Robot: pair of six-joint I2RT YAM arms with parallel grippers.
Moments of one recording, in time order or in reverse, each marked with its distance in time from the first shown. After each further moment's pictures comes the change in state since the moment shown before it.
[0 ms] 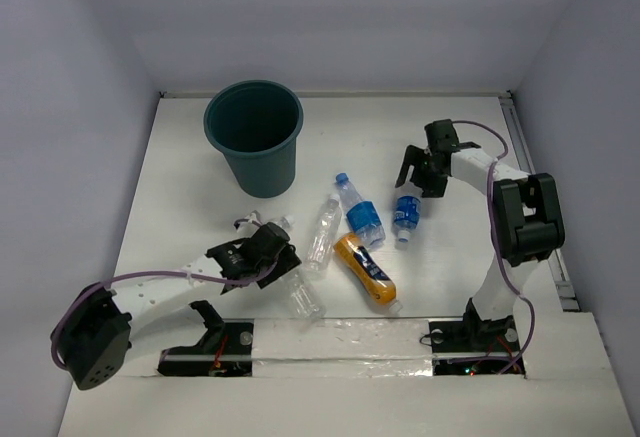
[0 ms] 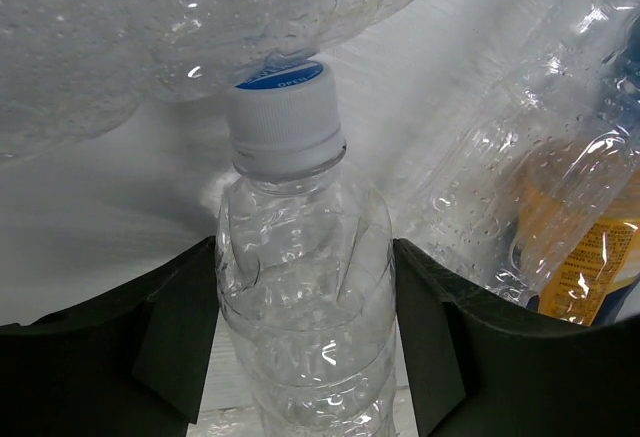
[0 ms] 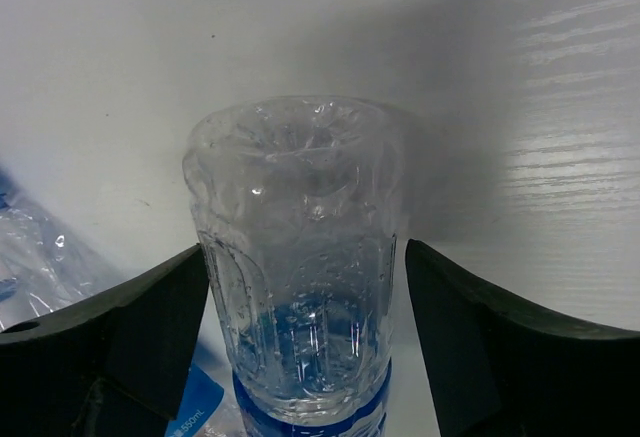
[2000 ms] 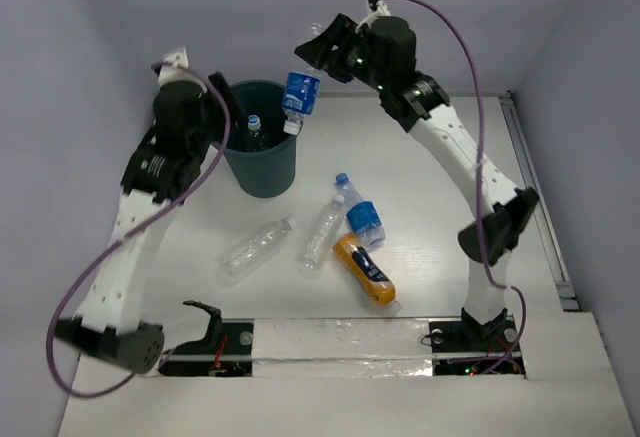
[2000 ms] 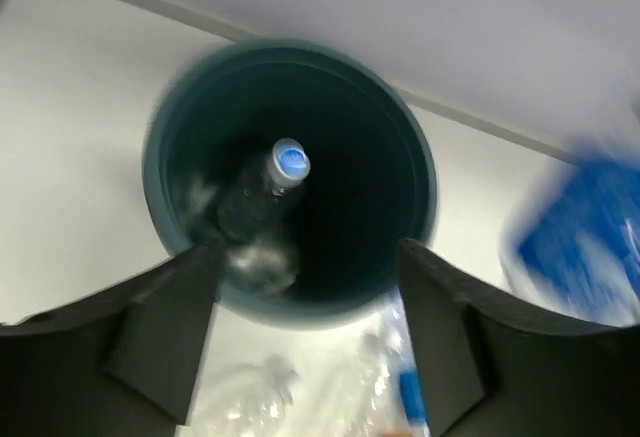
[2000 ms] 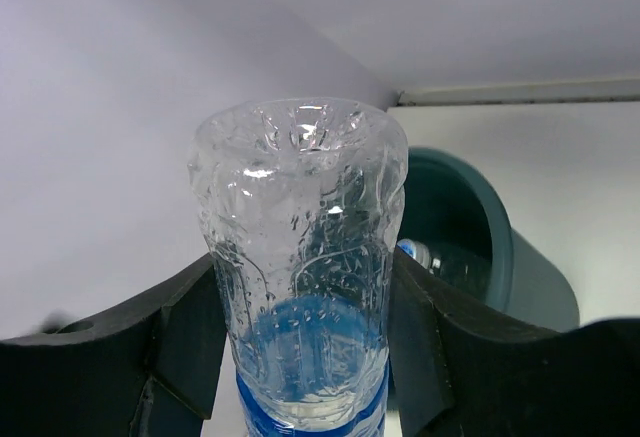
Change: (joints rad) left arm 0.520 0.241 1.154 -0.214 -0.107 0.813; right arm 0.426 0.066 0.953 0.152 -0.025 0.303
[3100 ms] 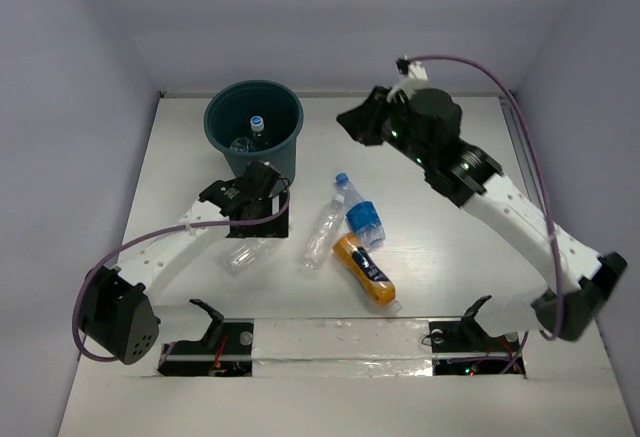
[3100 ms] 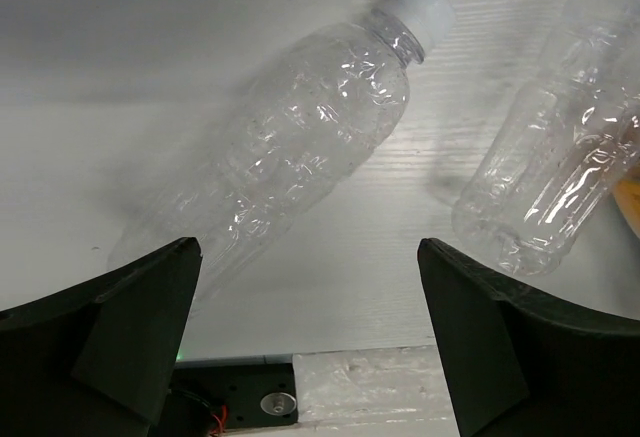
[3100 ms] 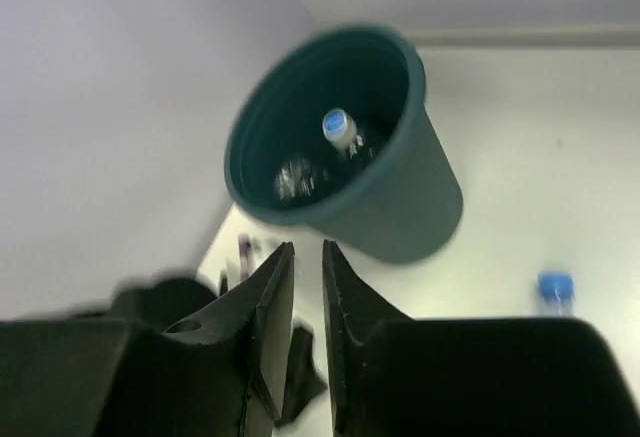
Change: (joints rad) left arm -0.248 -0.027 -0.635 -0.238 0.174 -0.025; right arm 0.119 -0.438 -0.582 0.080 0.192 -0.227
